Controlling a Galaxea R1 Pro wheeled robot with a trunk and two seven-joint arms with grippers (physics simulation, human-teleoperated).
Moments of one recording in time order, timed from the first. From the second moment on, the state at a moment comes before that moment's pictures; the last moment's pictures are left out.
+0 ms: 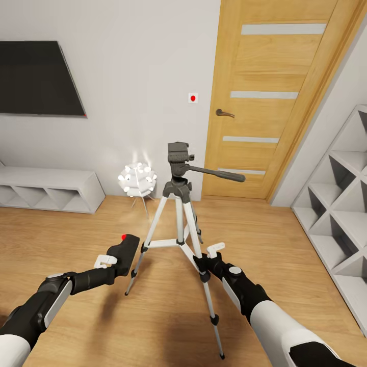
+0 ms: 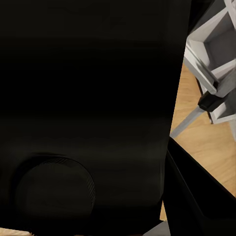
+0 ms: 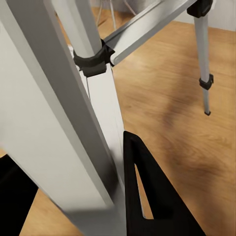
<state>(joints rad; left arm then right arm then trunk) -0.54 0.32 -0.08 -0.89 0.30 0.46 -0.78 -0.76 0.12 0.13 -0.44 0.05 -0.03 0.26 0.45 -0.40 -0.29</state>
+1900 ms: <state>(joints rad) -0.54 0.31 -0.08 -0.92 0.30 0.45 -0.78 -0.76 0.10 0.13 -0.51 0.06 -0.04 0.20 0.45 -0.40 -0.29</state>
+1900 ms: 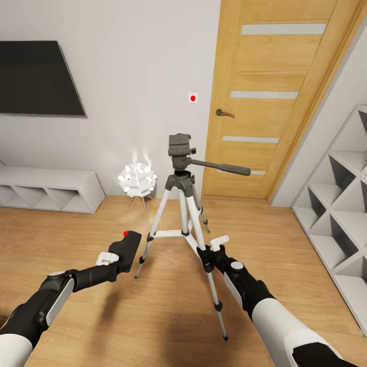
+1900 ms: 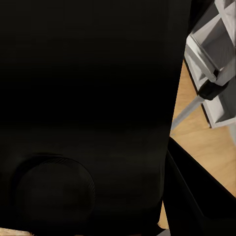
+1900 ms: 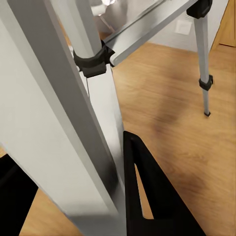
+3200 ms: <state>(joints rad) -0.96 0.15 0.15 -1.52 0.45 0.97 -0.58 -0.76 0.10 0.12 -0.47 0.04 -0.03 0.20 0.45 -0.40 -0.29</state>
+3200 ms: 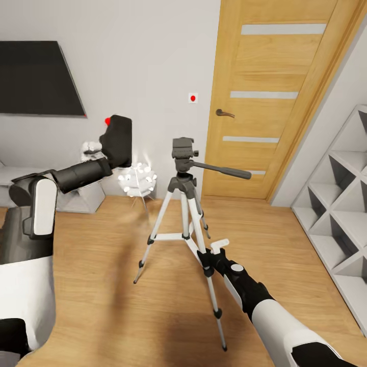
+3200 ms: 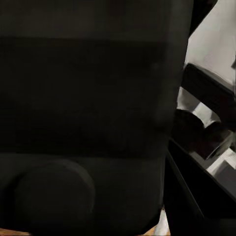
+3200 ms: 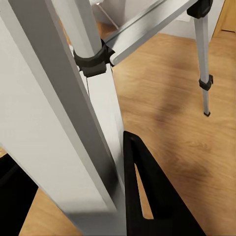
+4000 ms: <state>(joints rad) -1.42 -0.05 -0.04 -1.08 0.33 1.03 -0.26 -0.76 0.11 0.12 -0.46 0.04 -0.04 0.20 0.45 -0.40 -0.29</state>
